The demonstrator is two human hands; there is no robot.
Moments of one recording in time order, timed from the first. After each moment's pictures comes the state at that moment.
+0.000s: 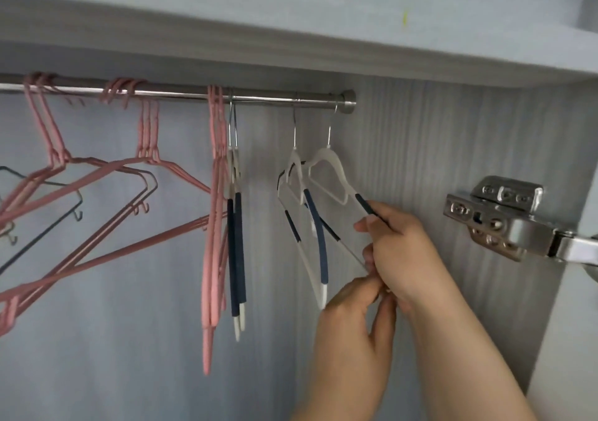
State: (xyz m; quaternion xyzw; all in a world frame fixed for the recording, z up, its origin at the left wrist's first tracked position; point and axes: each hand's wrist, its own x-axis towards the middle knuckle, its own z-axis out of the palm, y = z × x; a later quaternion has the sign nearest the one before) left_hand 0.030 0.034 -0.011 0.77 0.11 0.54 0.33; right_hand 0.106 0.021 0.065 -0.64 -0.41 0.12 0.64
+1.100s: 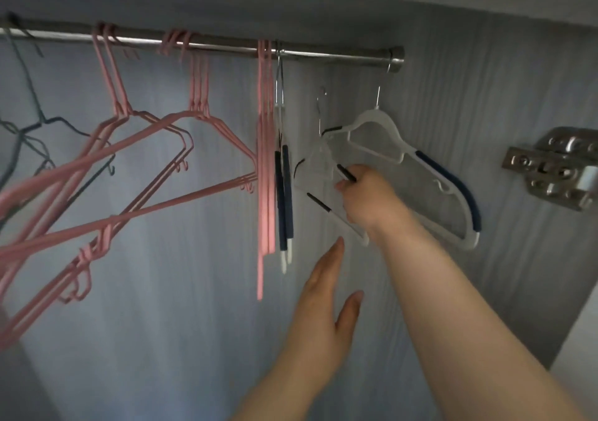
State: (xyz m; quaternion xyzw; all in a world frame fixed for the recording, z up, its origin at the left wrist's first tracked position) left_hand -0.041 0.066 -0.060 0.82 0.20 0.44 0.31; right_hand 0.071 0.092 0.065 -0.73 -0.47 0.09 0.49
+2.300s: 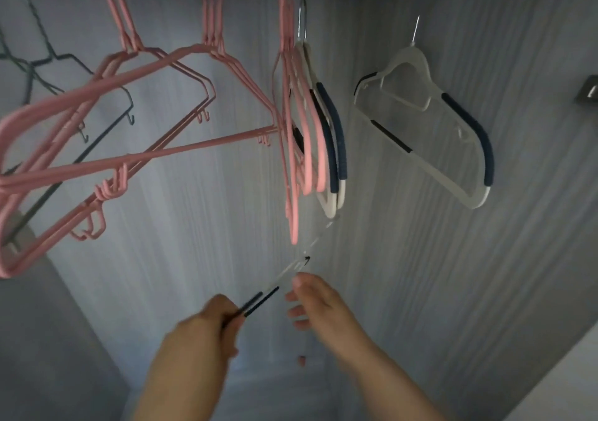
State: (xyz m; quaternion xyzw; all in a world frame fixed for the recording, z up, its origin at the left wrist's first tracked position) left_hand -0.180 0.067 -0.099 0.76 0.54 0.30 0.20; right_hand -0.005 0.051 -0.125 -0.61 -0.45 0.43 0.49
